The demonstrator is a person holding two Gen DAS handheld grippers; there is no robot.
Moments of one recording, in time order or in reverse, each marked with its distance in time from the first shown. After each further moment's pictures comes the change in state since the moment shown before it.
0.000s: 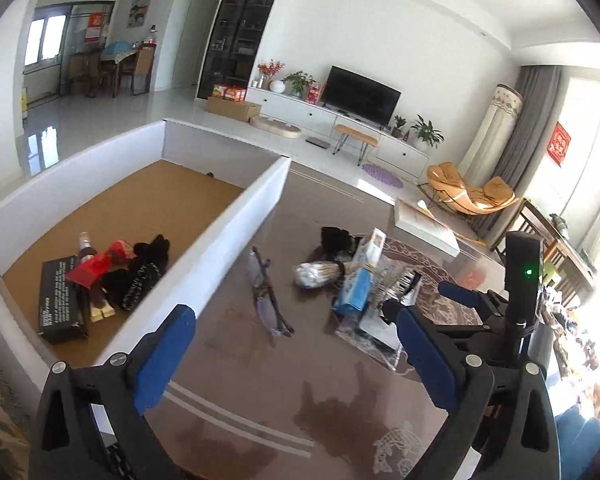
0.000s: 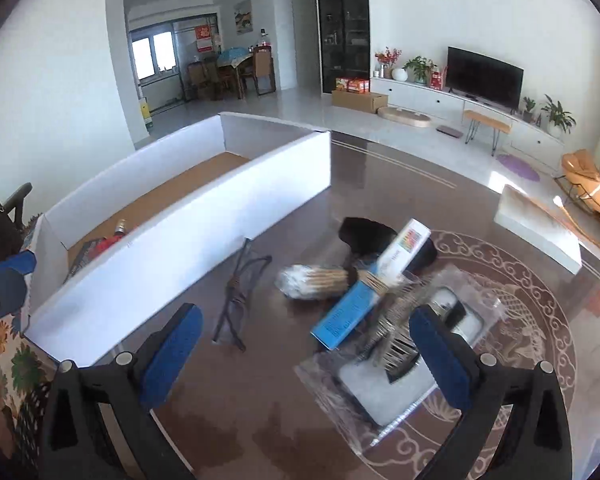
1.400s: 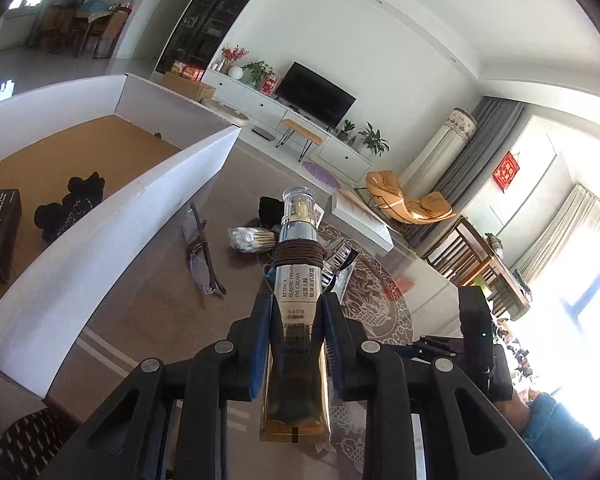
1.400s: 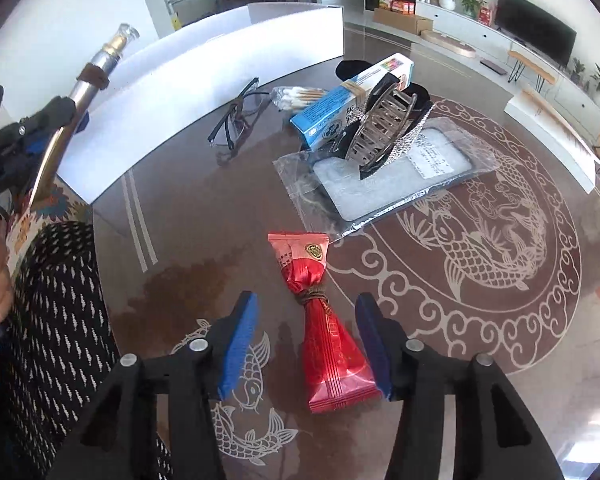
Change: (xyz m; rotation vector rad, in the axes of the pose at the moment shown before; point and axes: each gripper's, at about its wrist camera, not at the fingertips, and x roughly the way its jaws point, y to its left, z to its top) left arm -0.002 0.019 -0.032 -0.128 -0.008 -0.245; right arm -0.014 -0.039 -0.080 -0.167 0.337 0.161
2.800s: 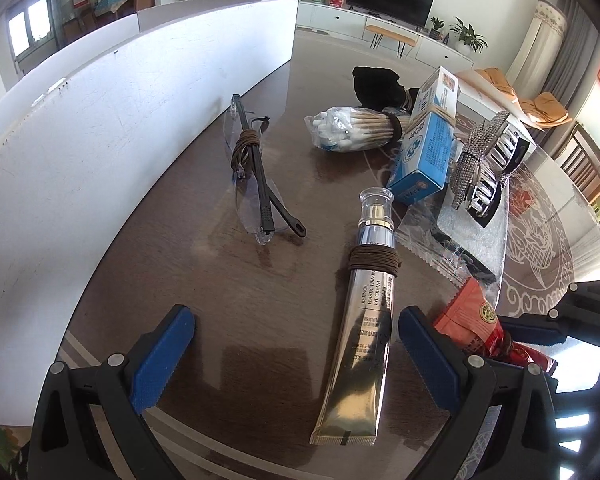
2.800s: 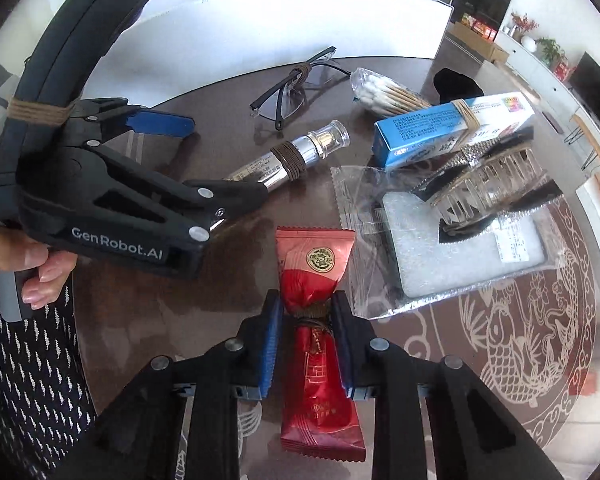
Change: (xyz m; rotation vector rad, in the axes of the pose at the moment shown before) left arm 0.154 0.014 -0.032 0.125 0.325 0.484; right arm 0.040 0.018 0.022 -0.246 0.067 0.057
